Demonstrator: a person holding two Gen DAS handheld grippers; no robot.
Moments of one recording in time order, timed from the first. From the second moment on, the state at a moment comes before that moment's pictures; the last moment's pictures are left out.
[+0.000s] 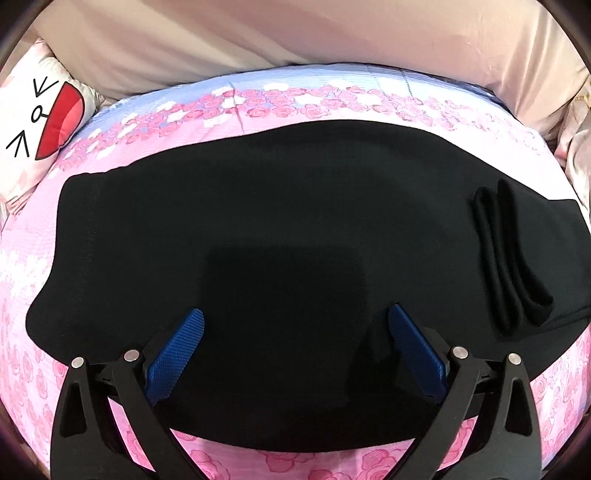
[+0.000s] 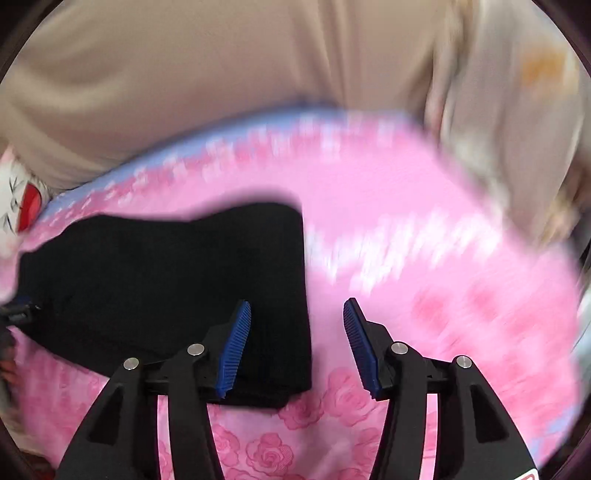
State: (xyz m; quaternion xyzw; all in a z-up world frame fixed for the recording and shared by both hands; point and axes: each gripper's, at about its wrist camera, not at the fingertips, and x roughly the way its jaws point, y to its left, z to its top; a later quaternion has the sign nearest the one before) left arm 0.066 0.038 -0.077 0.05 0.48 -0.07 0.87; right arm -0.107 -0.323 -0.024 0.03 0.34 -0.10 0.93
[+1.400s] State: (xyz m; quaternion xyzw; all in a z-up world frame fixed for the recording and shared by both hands) left arm 0.061 0.264 -0.069 -0.26 0.45 0.05 0.85; right arm -0.037 -0.132 -0.042 0.02 0.37 0.16 0.92
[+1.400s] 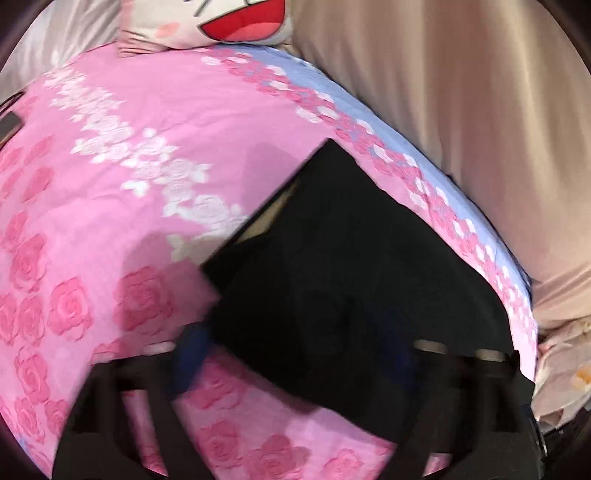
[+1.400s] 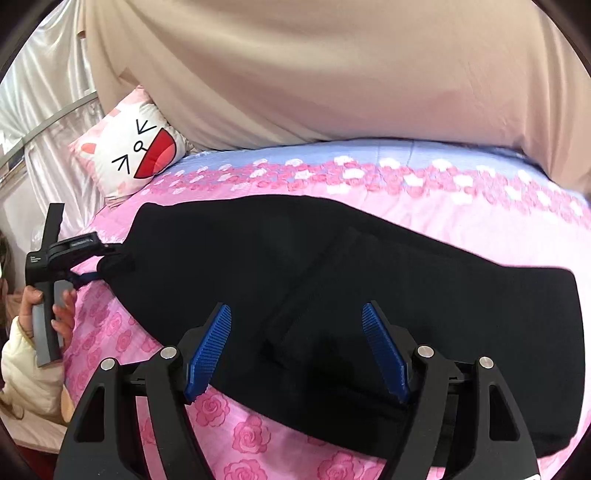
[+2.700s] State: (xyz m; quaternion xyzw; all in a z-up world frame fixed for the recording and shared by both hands) left arm 0.086 0.230 -0.037 -0.18 0.41 0.07 0.89; right arm -0.039 -0.175 -0.046 0.10 0.37 0.10 0.92
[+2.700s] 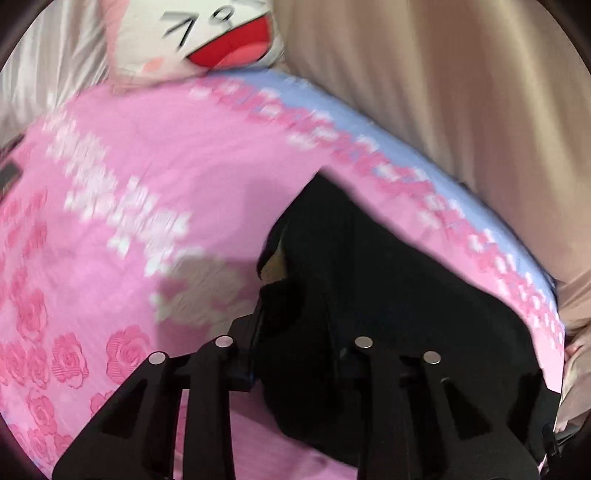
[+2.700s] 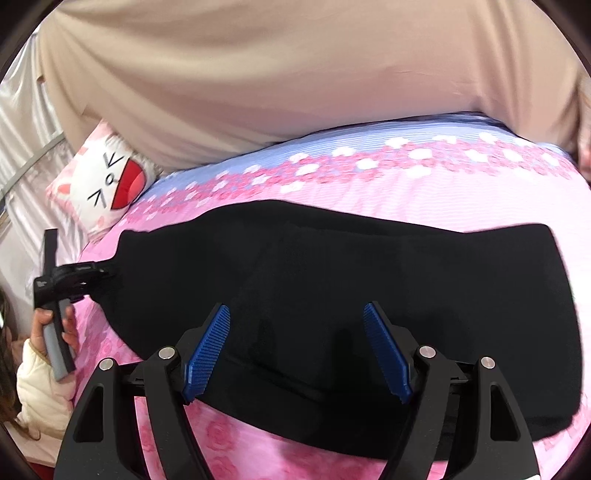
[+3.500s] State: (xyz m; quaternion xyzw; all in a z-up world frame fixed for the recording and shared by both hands) left arm -0.003 -0.144 -0.009 0.08 0.43 -0.29 0.85; right arm -0.121 -0.335 -0.037 0.22 0.31 -0.01 0.92
